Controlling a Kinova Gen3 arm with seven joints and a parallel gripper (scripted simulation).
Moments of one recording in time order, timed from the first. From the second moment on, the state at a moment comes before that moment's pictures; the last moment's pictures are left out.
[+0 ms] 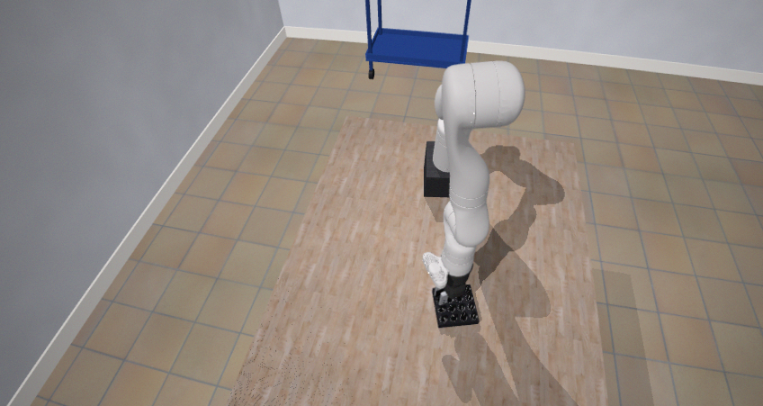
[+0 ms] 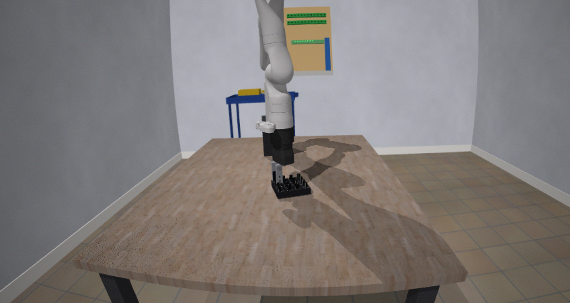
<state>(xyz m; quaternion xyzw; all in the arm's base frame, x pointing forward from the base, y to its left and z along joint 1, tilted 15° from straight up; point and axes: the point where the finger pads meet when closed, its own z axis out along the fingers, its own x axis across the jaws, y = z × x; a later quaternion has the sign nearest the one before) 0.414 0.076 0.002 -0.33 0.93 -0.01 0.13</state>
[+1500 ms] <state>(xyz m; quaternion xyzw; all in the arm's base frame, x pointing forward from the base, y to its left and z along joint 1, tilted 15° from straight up) 0.414 0.076 0.002 -0.33 0.93 -0.01 0.13</state>
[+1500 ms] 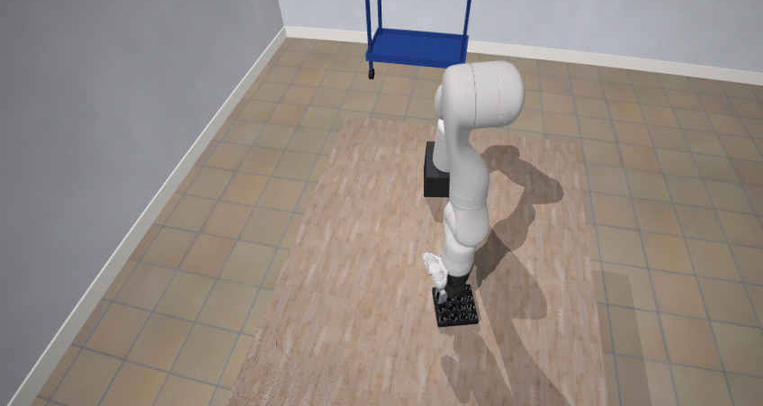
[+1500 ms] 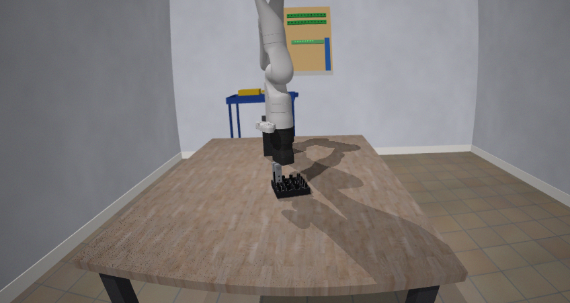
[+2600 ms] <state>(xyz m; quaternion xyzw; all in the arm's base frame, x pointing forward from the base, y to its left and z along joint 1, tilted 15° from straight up) 0.418 0.078 0.003 -0.43 0.89 -0.03 0.13</state>
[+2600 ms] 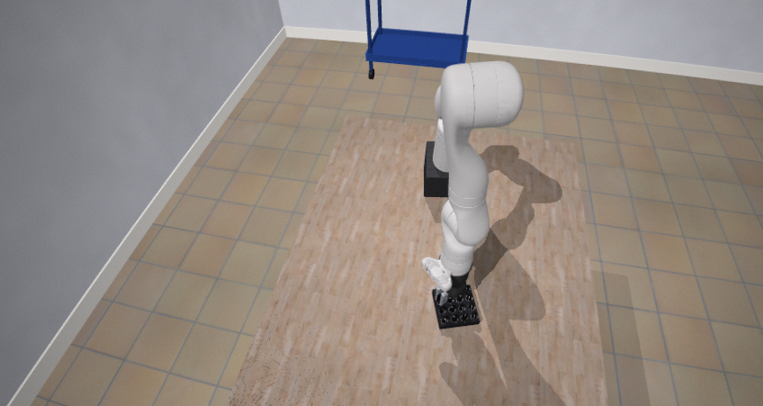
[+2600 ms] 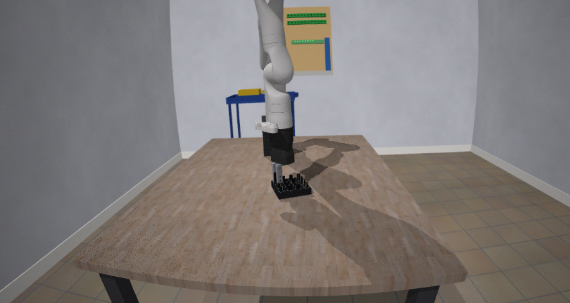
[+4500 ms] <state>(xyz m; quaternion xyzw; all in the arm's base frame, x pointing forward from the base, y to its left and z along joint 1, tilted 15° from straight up) 0.419 0.080 0.004 -0.70 0.70 -0.07 0.12</state>
